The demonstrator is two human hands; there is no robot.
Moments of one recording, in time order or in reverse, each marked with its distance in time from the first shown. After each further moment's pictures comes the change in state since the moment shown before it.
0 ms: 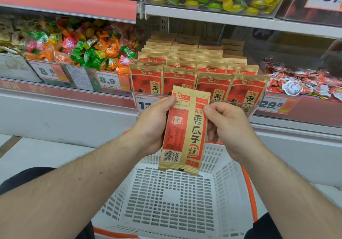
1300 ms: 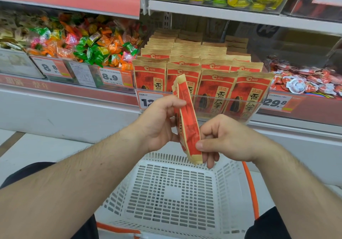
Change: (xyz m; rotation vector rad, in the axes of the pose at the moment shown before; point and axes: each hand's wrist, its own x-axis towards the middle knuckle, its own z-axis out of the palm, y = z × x) left_hand 0.001 -0.001 -0.004 -0.066 -0.102 -0.088; right_hand -0.010 -0.013 -0.012 -0.397 -0.649 0.029
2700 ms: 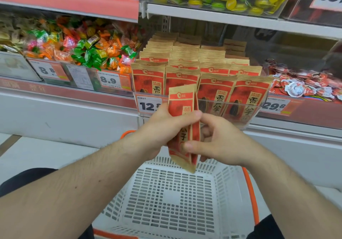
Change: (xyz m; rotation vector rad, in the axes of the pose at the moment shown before) left_hand -0.007 0.001 0.006 0.410 0.062 0.056; right_hand 0.010 0.008 0.009 0.010 0.216 -0.045
